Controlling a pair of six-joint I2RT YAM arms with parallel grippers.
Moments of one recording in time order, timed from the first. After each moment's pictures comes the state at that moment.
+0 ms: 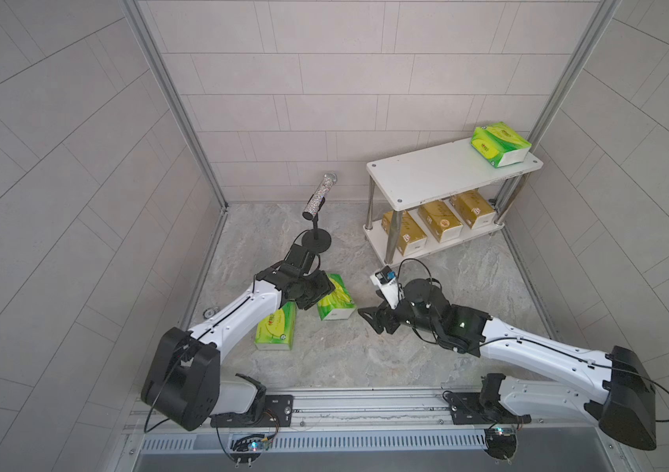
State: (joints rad) left arm -0.42 1.34 0.91 -0.58 0.27 -0.99; right arm 0.98 1.11 0.76 -0.15 0.05 0.16
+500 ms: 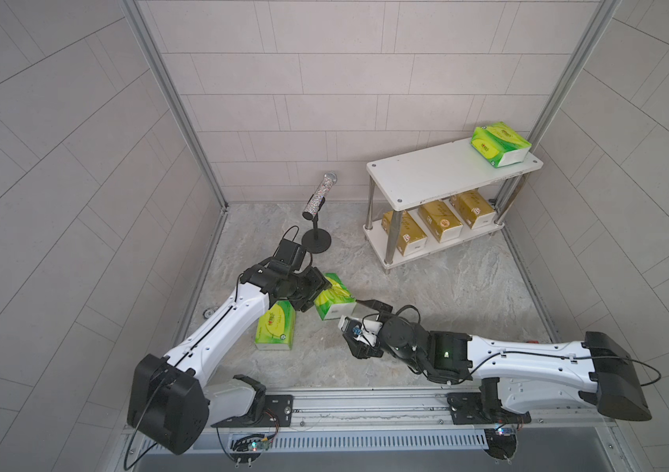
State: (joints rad) left arm -0.41 1.24 0.99 -0.78 0.35 -1.15; right arm 1.27 1.22 0.74 0.04 0.41 -0.39
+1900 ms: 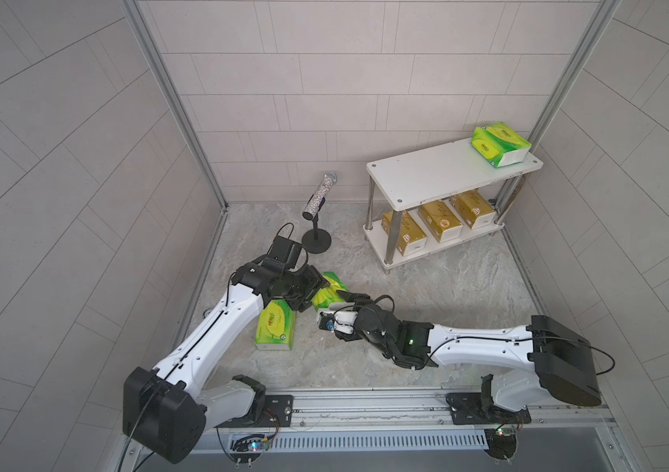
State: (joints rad) left arm -0.40 1.20 1.04 -0.86 0.38 -1.17; right arm 1.18 1.48 0.84 0.25 0.42 -0.62
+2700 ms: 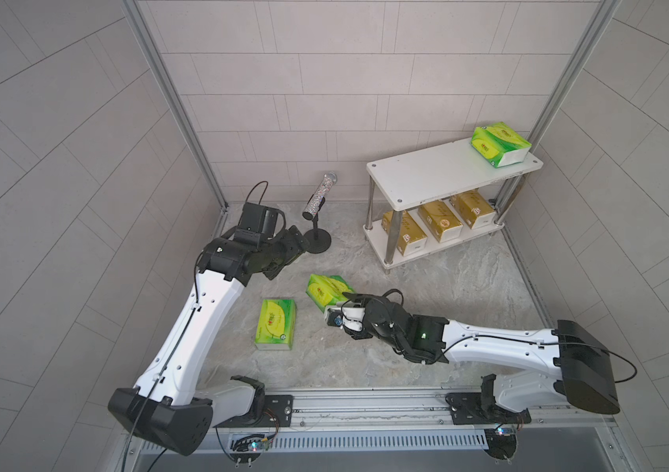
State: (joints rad) left arm -0.28 1.23 1.46 -1.08 0.09 -0.87; right arm 1.14 1.37 0.88 0.02 0.33 -0.59
